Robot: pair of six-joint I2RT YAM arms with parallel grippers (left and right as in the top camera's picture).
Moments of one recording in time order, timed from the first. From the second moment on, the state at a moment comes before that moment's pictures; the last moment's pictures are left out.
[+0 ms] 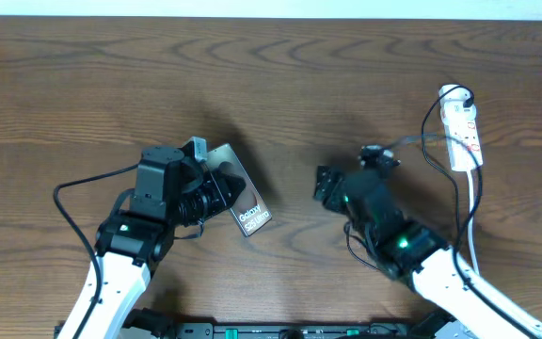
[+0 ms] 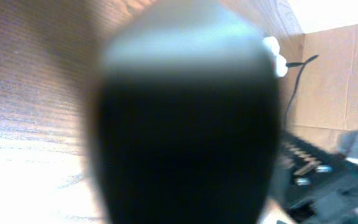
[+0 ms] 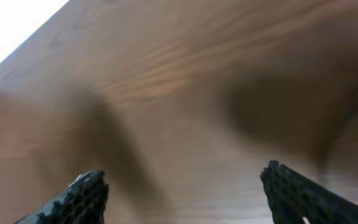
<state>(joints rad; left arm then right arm) -0.26 1.04 0.70 -0.45 0.52 -0.82 0.64 1.16 0.63 -0.20 0.26 0.90</state>
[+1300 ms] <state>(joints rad) -0.26 1.17 0.70 -0.29 0.64 -0.77 0.40 1.42 0.88 -0.67 0.37 1.05</state>
